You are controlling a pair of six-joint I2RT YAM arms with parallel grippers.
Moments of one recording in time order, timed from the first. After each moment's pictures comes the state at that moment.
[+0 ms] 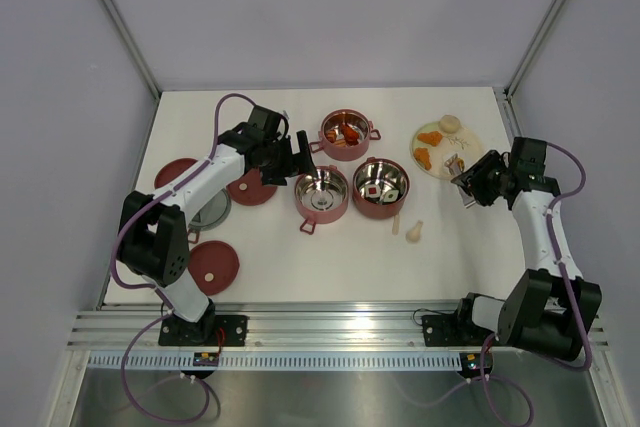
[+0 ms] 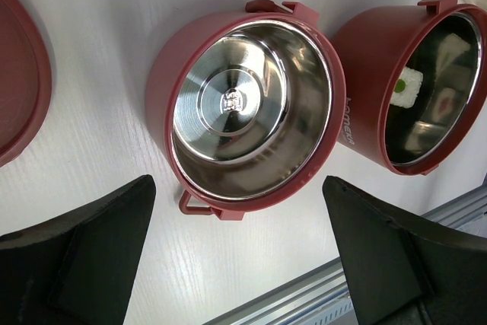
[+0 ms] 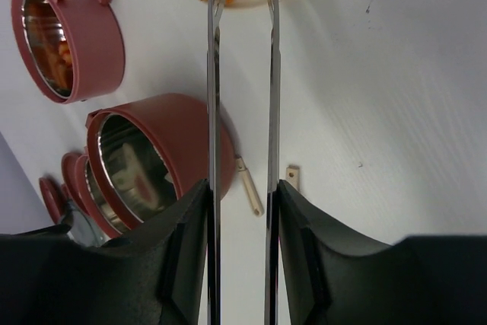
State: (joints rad) left arm -0.43 1.67 1.32 -0.60 0.24 -0.60; right arm -0.26 1.24 0.94 -0.59 -0.33 0.60
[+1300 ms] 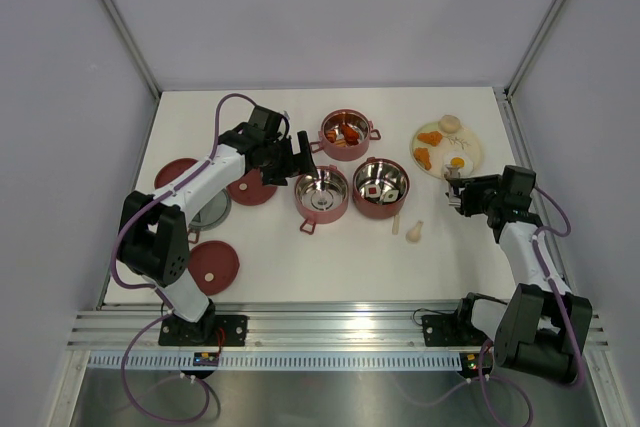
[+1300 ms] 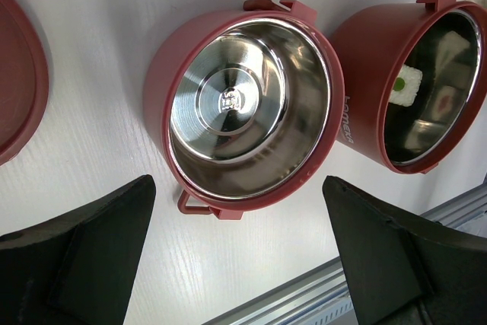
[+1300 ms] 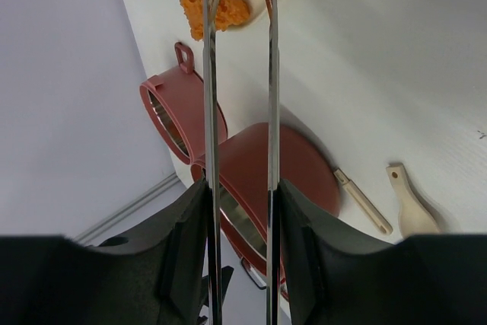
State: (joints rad) left arm -0.44 1.67 1.32 -0.60 0.24 -0.60; right arm -0.26 1.11 0.59 -0.19 -0.34 1.32
